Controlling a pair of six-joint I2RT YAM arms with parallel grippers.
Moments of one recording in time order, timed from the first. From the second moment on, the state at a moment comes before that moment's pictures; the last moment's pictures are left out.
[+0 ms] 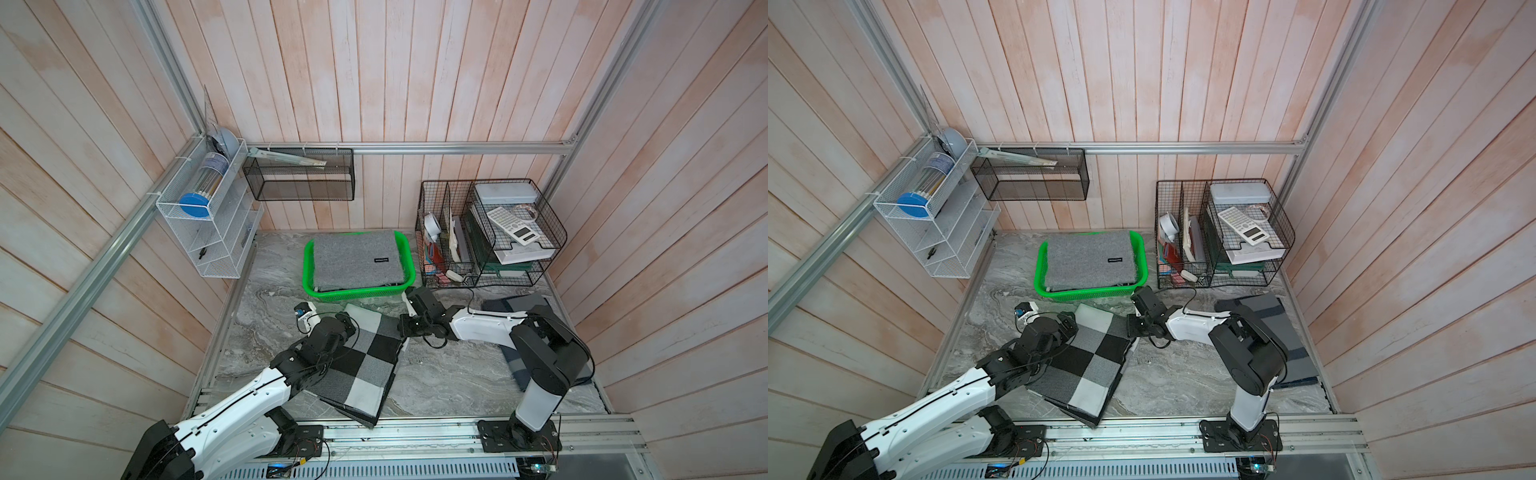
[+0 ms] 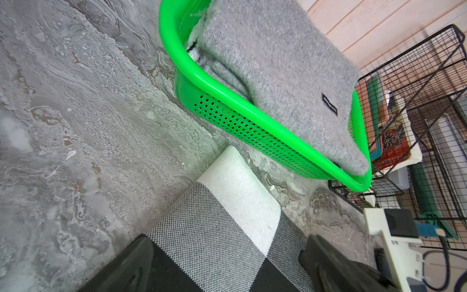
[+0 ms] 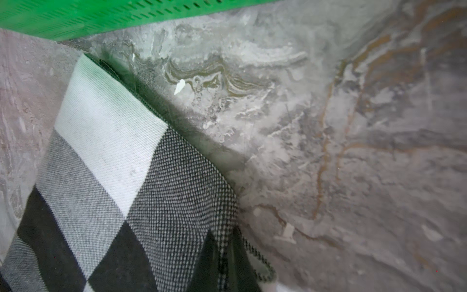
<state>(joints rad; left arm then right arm) -0.69 0.94 0.49 -0.25 -0.46 -1.06 0.76 1.75 0.91 -0.12 -0.12 0.61</state>
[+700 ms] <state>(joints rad) -0.67 1.16 0.50 -0.21 -0.29 -1.01 0.63 0.70 0.27 -0.27 0.16 0.92</state>
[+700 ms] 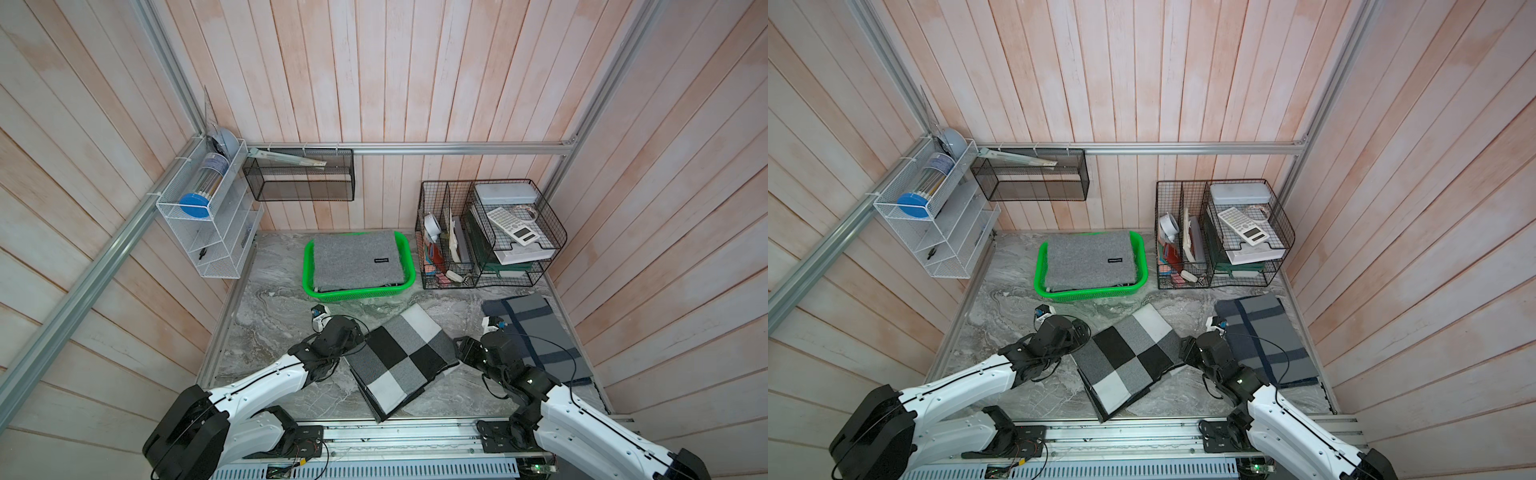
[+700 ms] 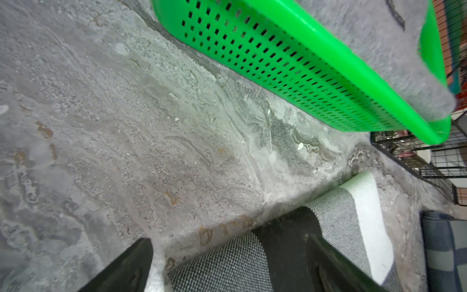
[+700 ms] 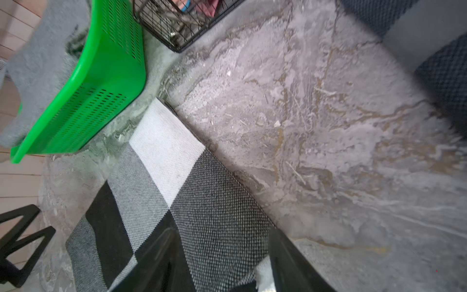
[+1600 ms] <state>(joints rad) -0.67 1.23 0.39 -0.09 -0.08 -1.13 0.61 1.18 0.48 -0.14 0.01 0.73</state>
